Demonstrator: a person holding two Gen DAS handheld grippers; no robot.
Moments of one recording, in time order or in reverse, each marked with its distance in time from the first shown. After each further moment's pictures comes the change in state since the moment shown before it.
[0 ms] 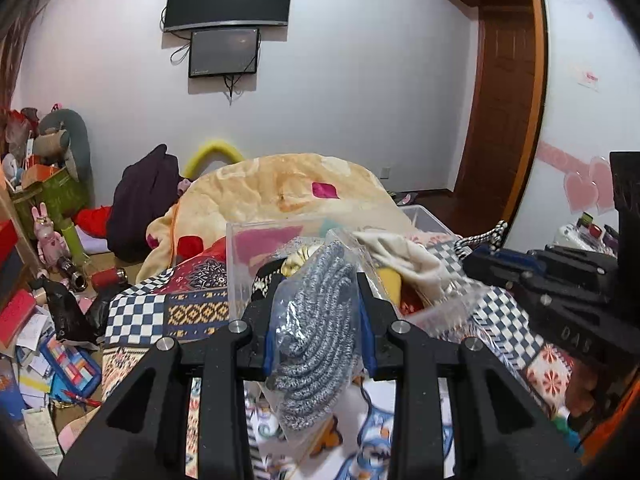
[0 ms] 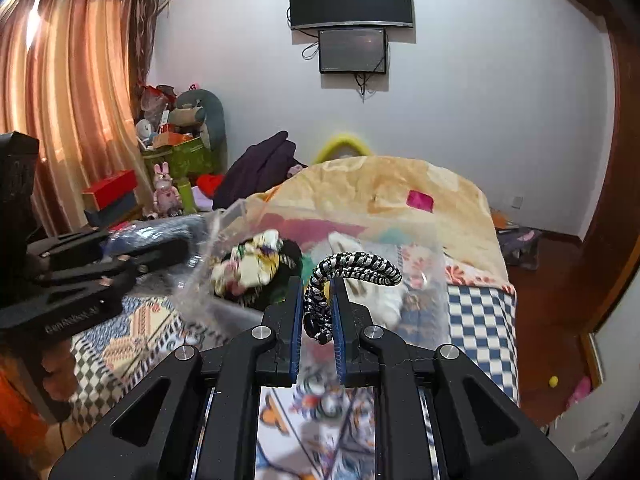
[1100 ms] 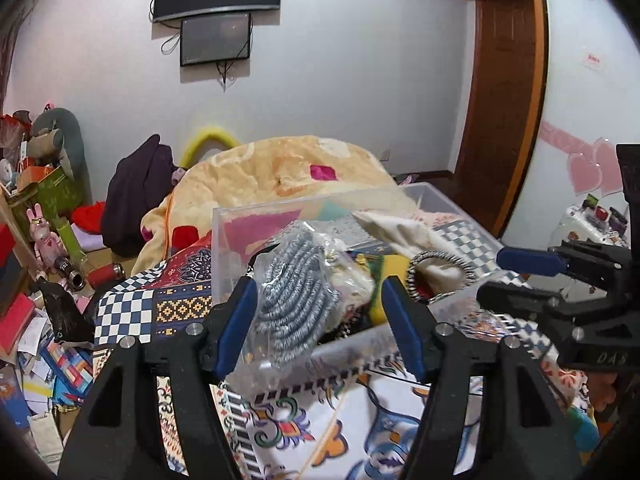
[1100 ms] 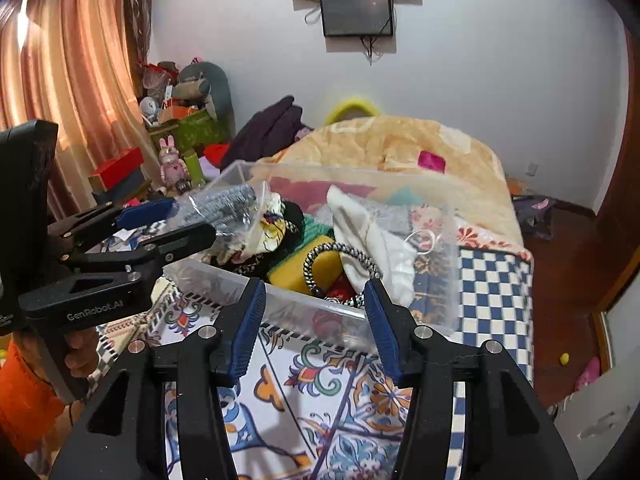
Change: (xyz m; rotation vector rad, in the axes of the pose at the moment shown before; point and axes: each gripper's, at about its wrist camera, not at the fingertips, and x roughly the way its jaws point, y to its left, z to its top) left arm 0.014 -0.009 -0.011 0.035 0.042 0.002; right arm -0.001 -0.021 -0.015 0.033 0.117 0.057
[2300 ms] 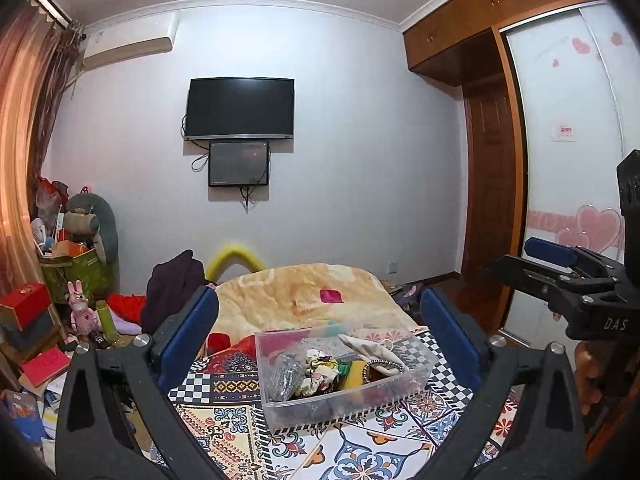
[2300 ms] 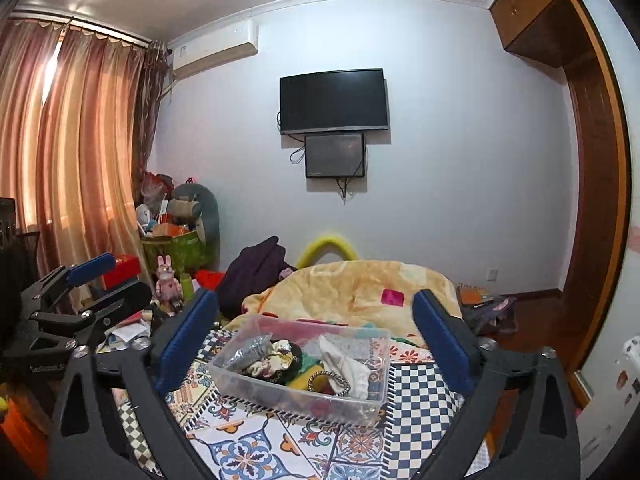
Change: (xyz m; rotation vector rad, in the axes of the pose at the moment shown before) left arm -0.172 -0.036 0.025 0.019 -0.425 0.069; right arm -0.129 0.036 0.018 -0.013 -0.478 -0.115
